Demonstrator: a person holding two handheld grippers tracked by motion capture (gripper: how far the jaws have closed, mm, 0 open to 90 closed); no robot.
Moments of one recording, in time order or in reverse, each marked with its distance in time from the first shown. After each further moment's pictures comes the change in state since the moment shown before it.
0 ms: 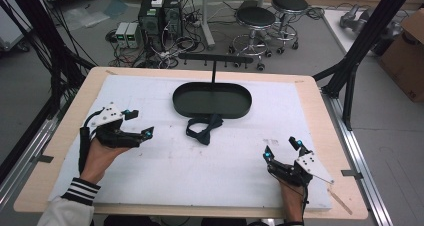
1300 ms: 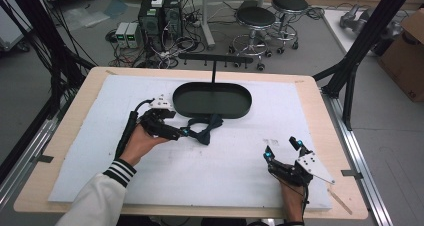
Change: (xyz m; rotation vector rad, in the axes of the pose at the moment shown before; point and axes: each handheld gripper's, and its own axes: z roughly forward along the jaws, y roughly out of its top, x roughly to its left) left arm -0.037 0.031 0.097 0.273 -0.112 -0.025; right arm -0.001 0.000 -0.001 -0.004 0.002 0.009
